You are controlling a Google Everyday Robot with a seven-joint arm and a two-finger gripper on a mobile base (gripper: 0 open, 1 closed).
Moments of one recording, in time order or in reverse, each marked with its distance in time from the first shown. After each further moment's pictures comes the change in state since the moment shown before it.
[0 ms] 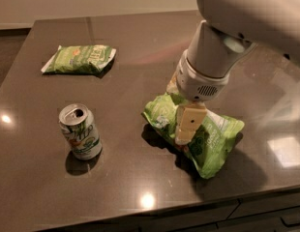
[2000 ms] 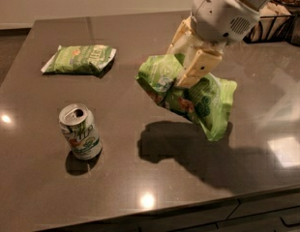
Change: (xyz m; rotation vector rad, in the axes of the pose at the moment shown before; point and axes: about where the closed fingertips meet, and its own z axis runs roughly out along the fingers) arm -0.034 -0.022 -0.107 0.011 -0.233 -0.170
